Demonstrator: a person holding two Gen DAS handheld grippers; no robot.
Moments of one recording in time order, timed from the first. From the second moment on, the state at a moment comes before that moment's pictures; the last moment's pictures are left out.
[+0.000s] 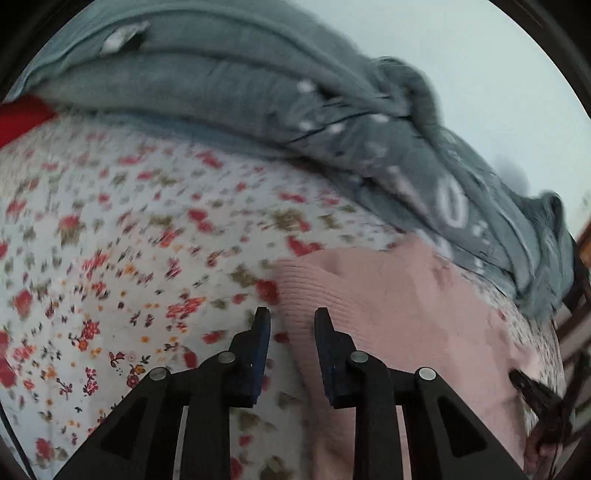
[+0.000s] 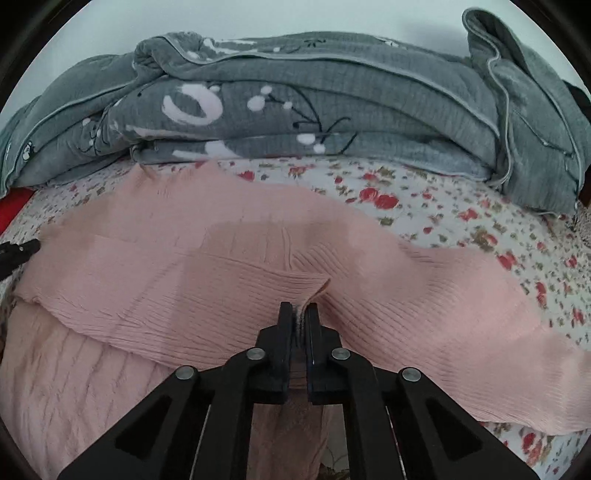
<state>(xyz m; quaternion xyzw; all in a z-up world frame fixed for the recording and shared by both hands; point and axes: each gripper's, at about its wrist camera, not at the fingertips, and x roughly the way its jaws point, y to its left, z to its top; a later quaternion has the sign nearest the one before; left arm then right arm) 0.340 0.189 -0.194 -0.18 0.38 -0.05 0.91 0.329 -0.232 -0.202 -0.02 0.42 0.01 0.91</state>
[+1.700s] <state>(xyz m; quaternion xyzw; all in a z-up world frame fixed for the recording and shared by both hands) 0.338 0.129 -0.218 -0.04 0.40 -0.06 0.91 0.147 -0.493 -0.195 0.17 0.35 -0.19 0.90</state>
